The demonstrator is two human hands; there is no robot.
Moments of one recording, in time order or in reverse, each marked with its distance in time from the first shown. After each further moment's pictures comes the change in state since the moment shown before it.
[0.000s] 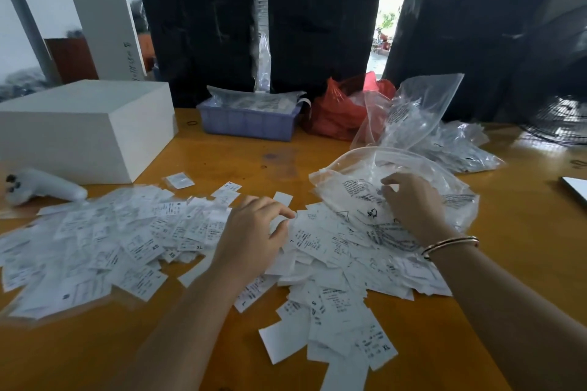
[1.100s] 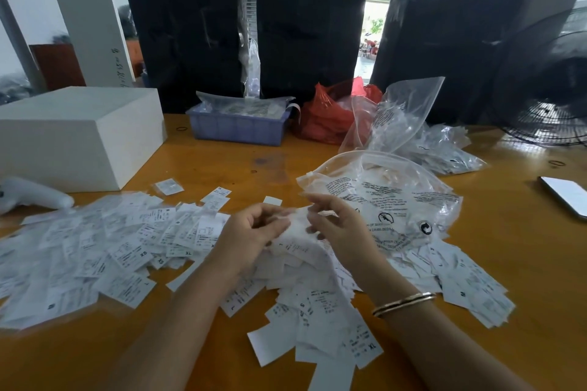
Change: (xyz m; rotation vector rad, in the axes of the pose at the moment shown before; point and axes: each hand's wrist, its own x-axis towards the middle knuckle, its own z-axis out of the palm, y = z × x) left_hand 0.003 0.010 -0.001 -0.867 -0.132 -0.426; right_hand -0.077 -0.066 0.011 0.913 -0.336 -0.072
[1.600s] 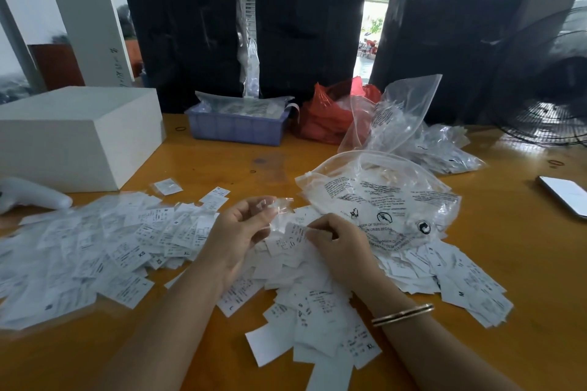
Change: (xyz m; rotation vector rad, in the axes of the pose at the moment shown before) left_hand 0.004 -0.001 -0.005 -0.400 0.050 -0.116; right_hand -0.010 0.016 0.002 -0.264 0.056 0.014
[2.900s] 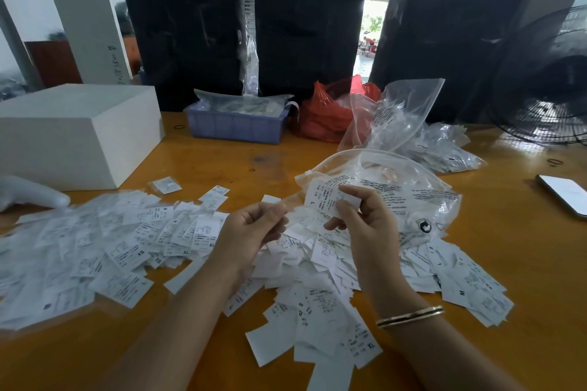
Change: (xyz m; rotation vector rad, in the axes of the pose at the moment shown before) left_hand -0.008 -0.001 0.013 0.056 -0.014 0.047; right_hand -0.009 -0.021 -0.015 0.603 0.329 -0.039
